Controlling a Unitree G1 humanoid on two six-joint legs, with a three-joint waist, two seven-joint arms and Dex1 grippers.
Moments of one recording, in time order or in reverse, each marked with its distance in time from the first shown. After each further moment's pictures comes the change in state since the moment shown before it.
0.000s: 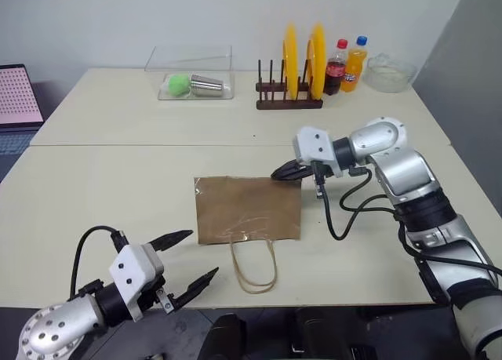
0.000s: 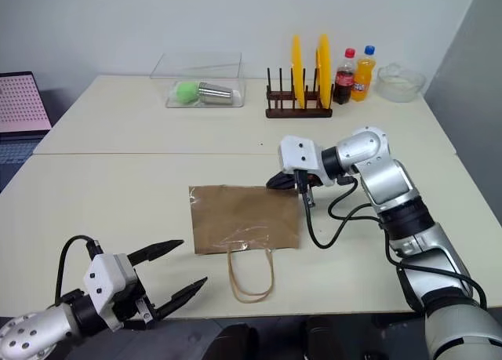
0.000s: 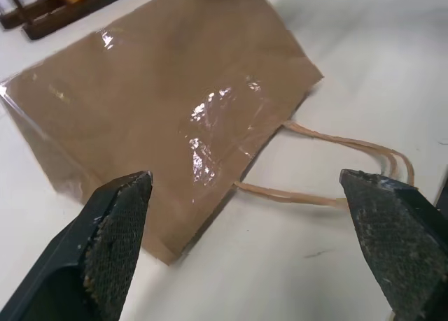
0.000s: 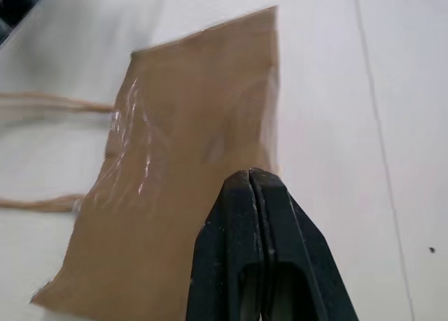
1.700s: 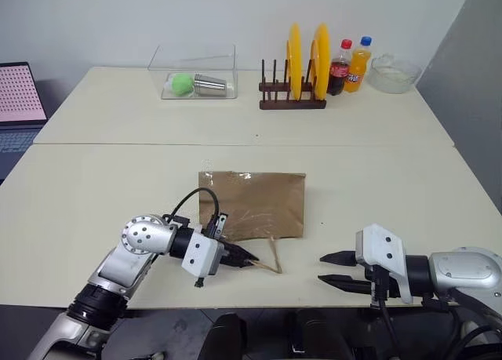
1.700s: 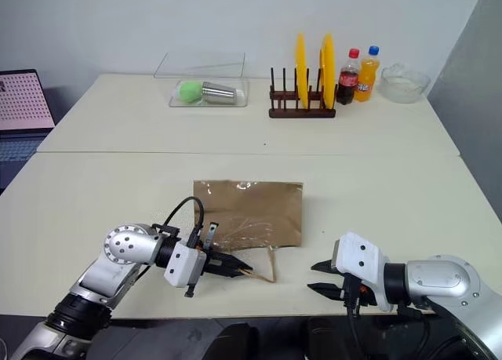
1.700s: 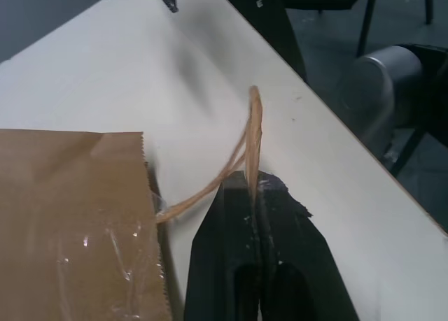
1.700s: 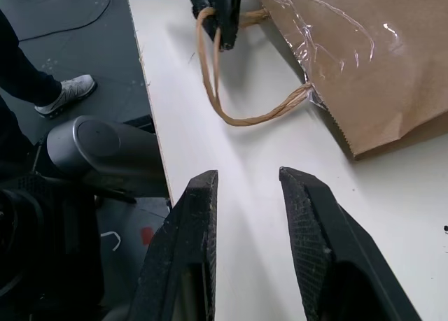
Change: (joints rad) left arm -0.704 0.036 -0.608 0.629 0.137 -0.589 -0.516; right arm 0.895 -0.406 -0.312 -0.970 0.472 0.581 -0.484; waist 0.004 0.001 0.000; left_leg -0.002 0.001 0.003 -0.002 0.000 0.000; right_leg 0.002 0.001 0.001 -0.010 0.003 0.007
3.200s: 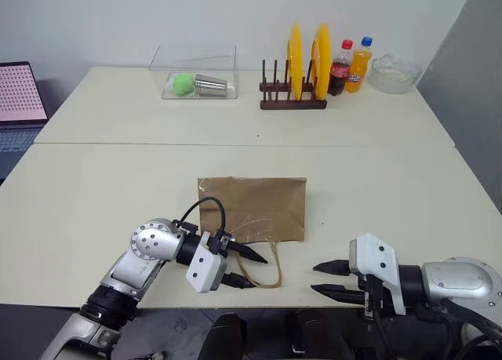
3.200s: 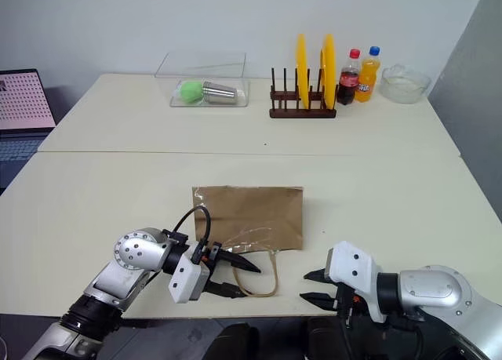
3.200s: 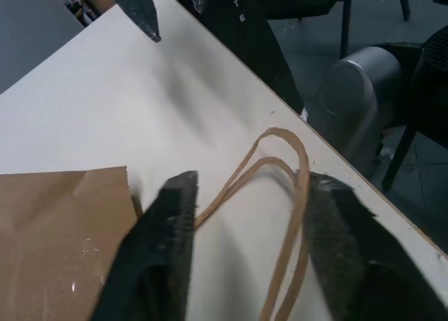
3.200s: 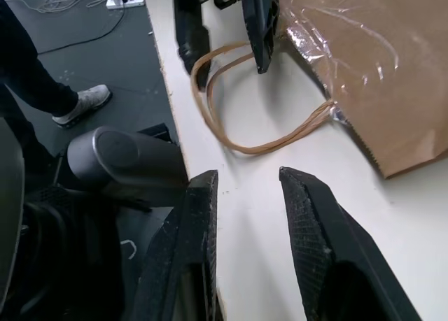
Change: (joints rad) left arm -0.007 -0.068 -0.038 0.062 0.031 -0.158 -0.025; right arm 0.033 -0.014 0.060 -0.021 0.065 -0.028 -0.092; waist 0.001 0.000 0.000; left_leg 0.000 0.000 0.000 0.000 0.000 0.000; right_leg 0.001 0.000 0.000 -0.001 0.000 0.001
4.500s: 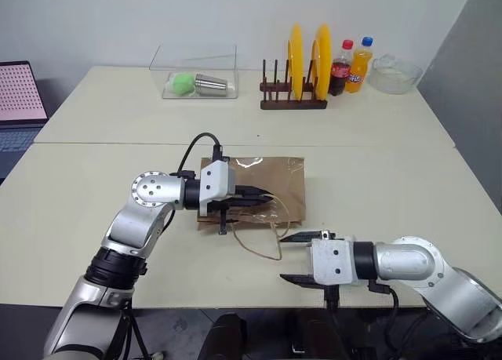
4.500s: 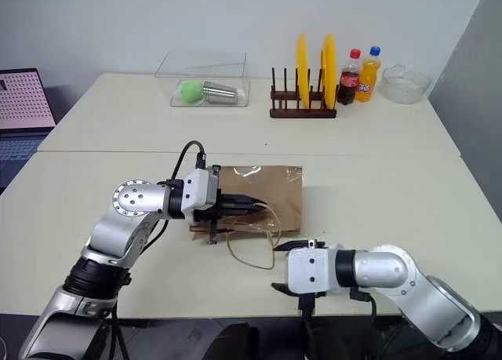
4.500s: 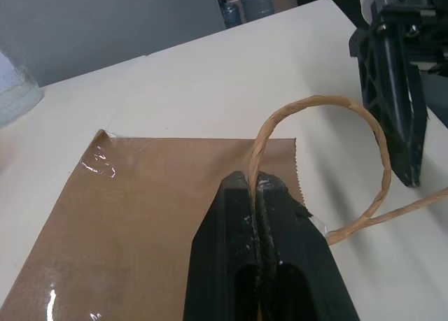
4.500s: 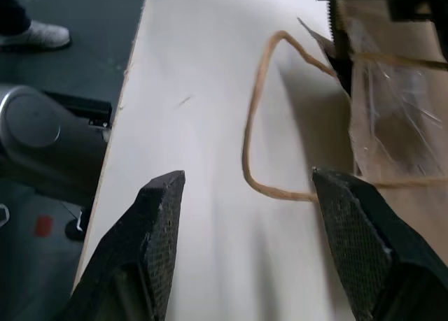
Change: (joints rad) left arm -0.241 -0.058 0.126 -0.072 -0.103 0.608 0.212; right arm -0.342 0.107 0.477 0.223 -0.538 -0.423 0.083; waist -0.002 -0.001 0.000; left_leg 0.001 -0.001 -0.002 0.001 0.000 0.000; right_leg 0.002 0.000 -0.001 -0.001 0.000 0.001
